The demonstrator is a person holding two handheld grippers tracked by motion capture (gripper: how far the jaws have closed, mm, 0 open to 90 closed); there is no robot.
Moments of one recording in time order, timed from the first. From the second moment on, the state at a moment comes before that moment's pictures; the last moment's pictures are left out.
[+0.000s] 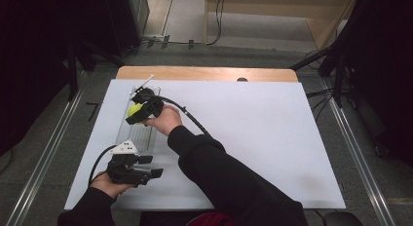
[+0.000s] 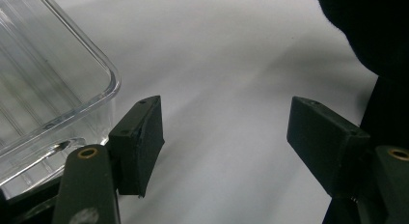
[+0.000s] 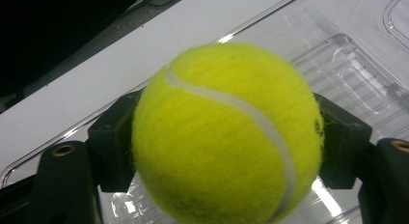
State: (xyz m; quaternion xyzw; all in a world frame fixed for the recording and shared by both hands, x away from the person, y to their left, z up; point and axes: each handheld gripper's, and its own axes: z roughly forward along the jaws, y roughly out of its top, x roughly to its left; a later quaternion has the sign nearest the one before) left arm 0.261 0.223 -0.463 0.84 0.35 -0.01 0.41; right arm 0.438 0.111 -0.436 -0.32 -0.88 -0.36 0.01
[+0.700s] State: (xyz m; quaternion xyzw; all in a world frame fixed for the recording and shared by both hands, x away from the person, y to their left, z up) left arm 0.262 0.223 -0.463 0.85 0.35 0.00 0.40; right arm 0.430 0.097 -0.415 -0.30 -0.88 -0.37 0.01
